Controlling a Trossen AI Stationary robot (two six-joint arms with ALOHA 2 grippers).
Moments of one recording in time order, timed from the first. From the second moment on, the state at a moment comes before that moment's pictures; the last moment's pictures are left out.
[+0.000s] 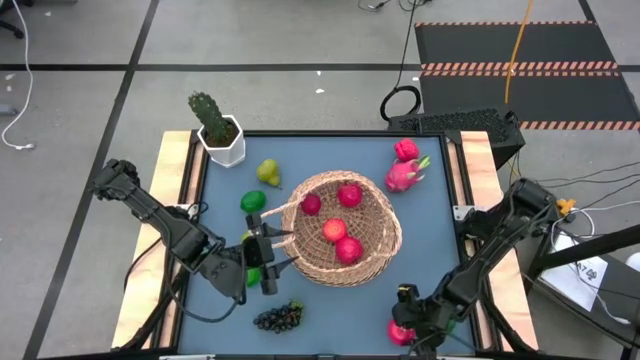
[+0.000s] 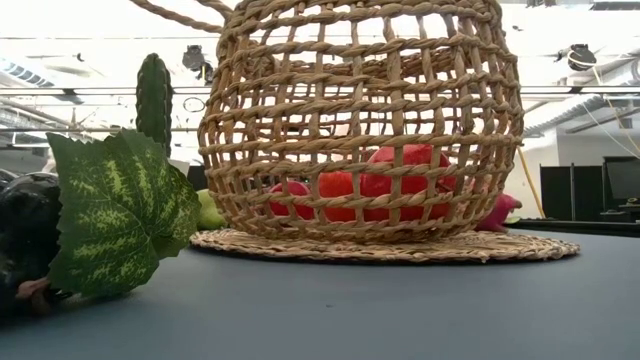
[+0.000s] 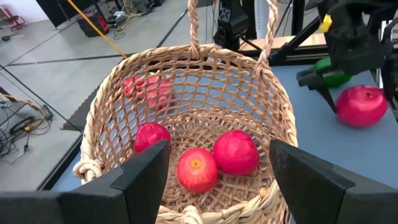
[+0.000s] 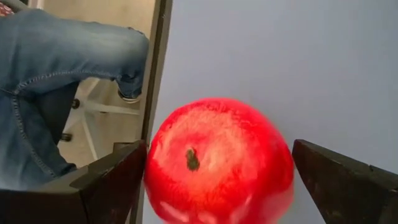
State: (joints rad) left arm -0.62 1.41 1.24 -0.45 -0.85 -0.29; right arm 0.91 1.63 0.89 -0.27 0.12 0.85
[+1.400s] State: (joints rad) left arm -0.62 1.41 1.24 -0.41 -0.85 -0.21; right arm 0.84 1.50 0.89 0.02 0.22 0.64
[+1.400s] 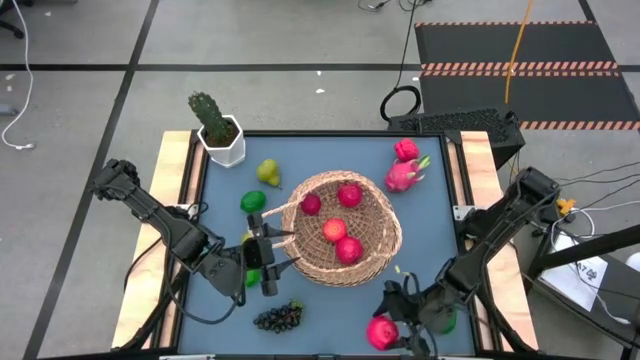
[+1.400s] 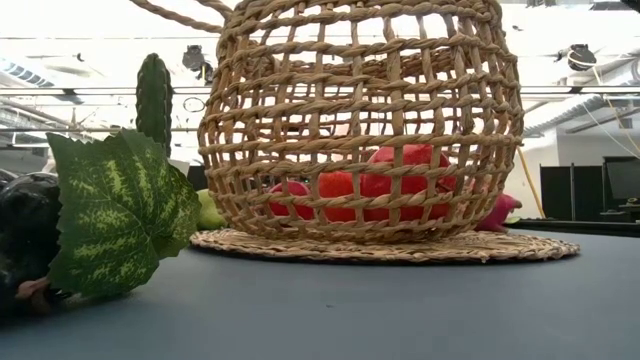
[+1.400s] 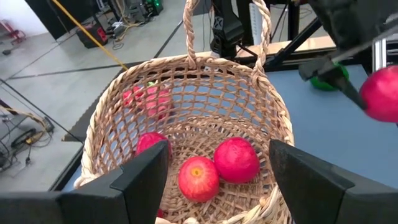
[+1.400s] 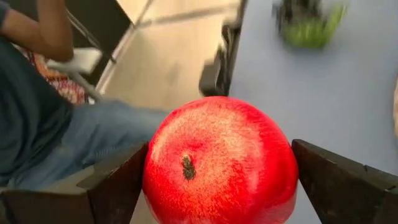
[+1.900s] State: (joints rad) left arm -0.62 1.41 1.24 -0.41 -0.85 -0.18; right arm 0.84 1.35 0.89 0.29 0.42 0.12
